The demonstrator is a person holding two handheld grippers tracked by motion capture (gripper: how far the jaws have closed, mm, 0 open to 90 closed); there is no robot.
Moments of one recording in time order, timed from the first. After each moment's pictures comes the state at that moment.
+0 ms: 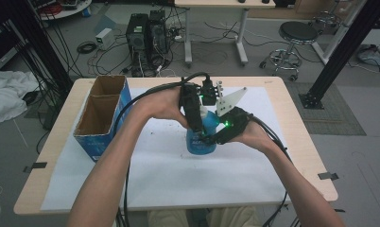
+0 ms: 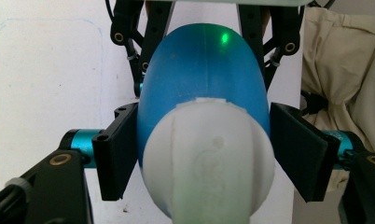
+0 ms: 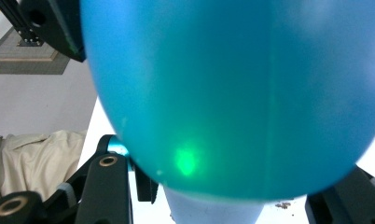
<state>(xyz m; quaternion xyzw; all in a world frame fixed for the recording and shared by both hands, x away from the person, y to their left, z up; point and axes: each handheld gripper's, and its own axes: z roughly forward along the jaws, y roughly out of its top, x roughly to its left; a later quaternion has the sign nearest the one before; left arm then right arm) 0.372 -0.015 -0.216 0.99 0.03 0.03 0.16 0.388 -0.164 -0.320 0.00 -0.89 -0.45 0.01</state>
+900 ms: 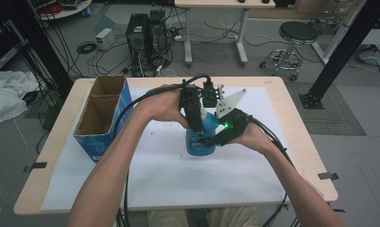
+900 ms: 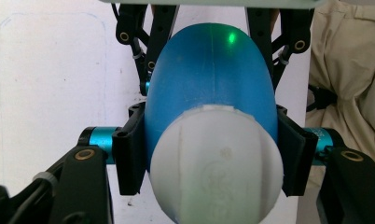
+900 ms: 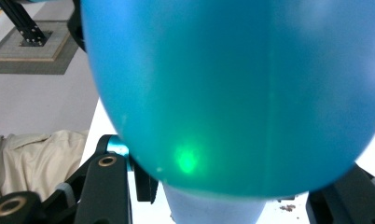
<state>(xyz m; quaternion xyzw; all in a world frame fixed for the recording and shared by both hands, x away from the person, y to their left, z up) 0.369 -0.017 -0.218 0.99 0.03 0.05 0.14 0.386 -0.163 -0.324 0.00 -0.89 -0.46 0.01</state>
